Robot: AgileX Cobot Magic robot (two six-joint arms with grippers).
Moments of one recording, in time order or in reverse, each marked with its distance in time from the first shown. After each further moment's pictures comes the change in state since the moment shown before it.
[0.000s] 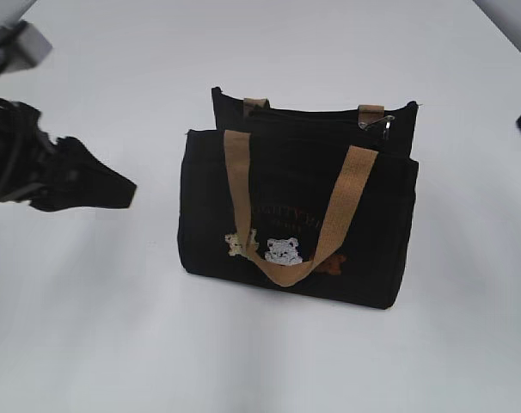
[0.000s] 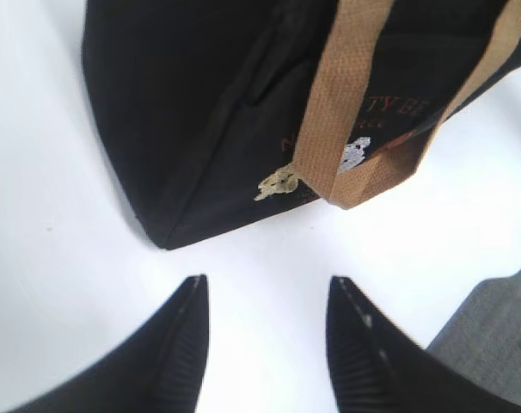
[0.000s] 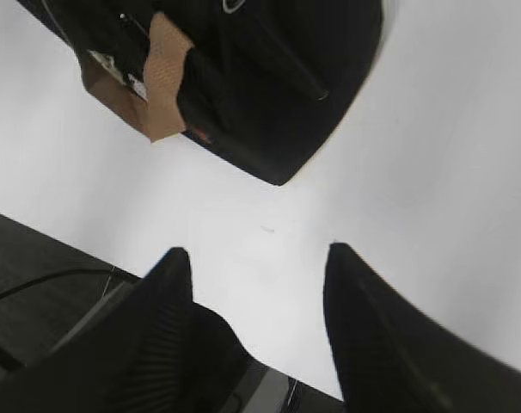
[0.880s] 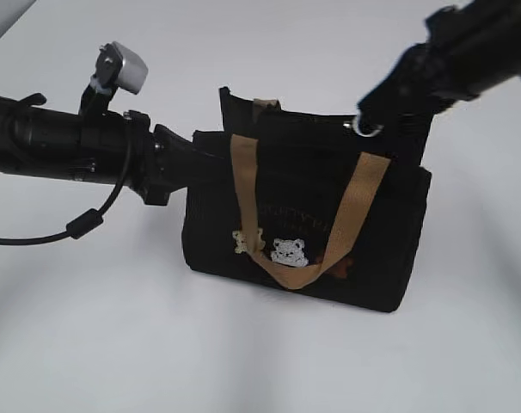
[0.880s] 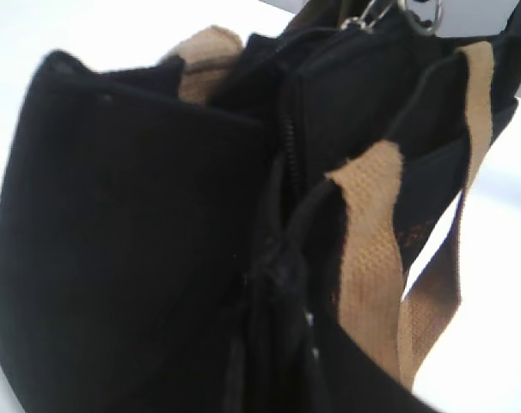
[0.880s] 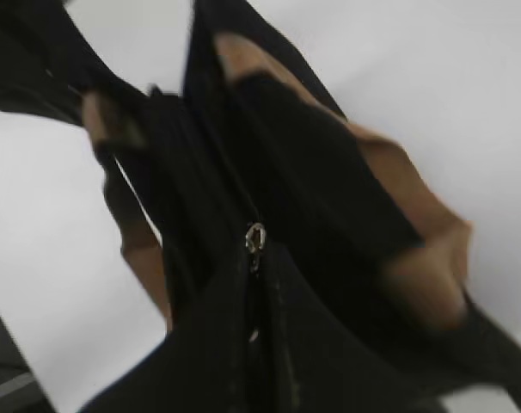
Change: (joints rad) left arm -0.013 0.437 -0.093 -0.791 0.113 1.224; right arm 0.073 0.363 0.002 0.436 -0.437 -0.745
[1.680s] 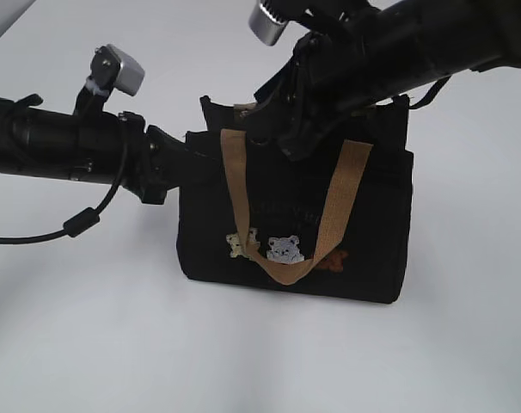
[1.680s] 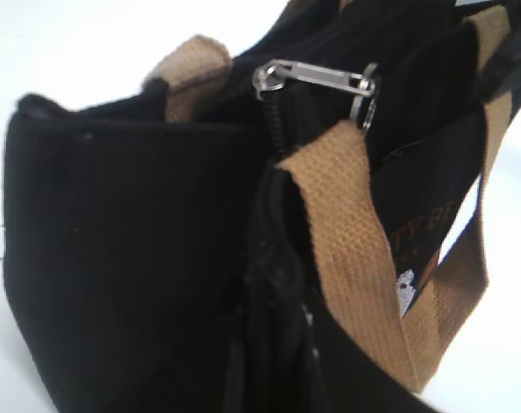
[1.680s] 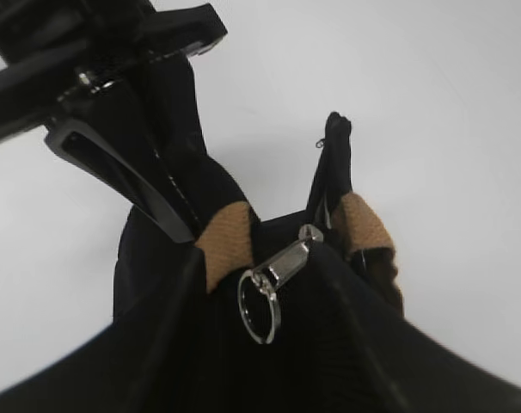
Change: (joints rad) left arm 0.009 0.003 0.000 0.004 -0.040 -0.001; right arm 0.272 0.088 0.013 0.168 -0.311 -0.467
